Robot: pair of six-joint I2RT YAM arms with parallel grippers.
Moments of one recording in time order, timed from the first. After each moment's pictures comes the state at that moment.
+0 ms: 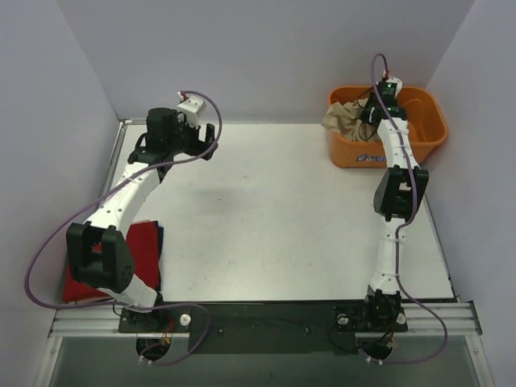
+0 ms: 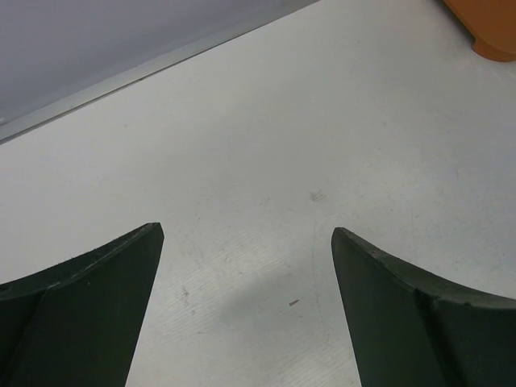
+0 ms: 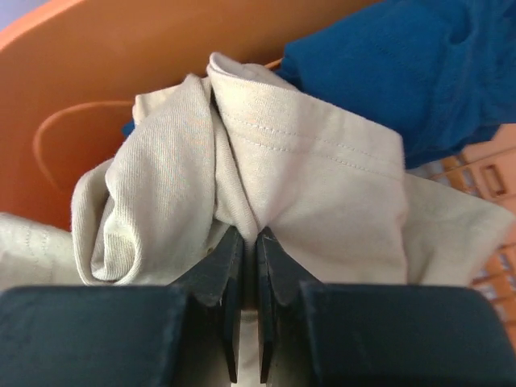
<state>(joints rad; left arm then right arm) -0.21 1.57 1.36 -0.21 0.28 0.09 -0.09 2.48 2.39 -0.52 0.08 0.31</state>
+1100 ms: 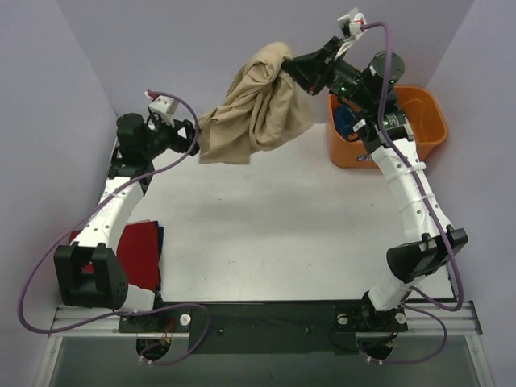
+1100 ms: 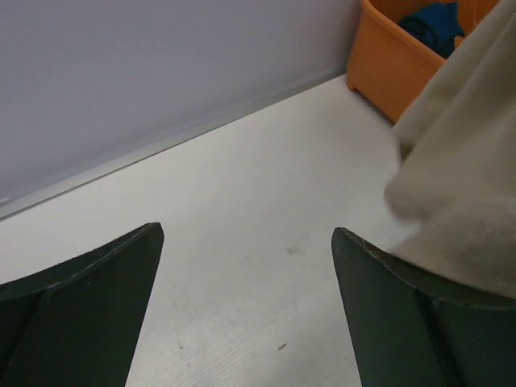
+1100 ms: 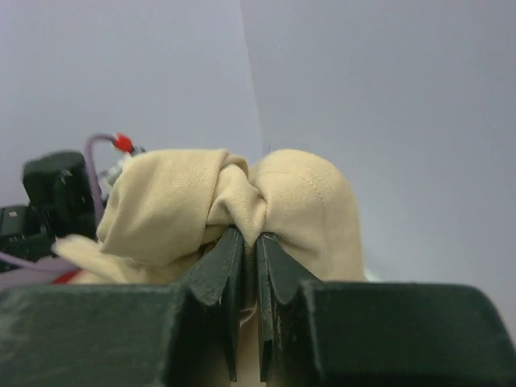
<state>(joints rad) -0.09 1.44 1.22 0.08 0.53 -0.03 0.33 1.66 2.01 0.01 -0.60 0.26</state>
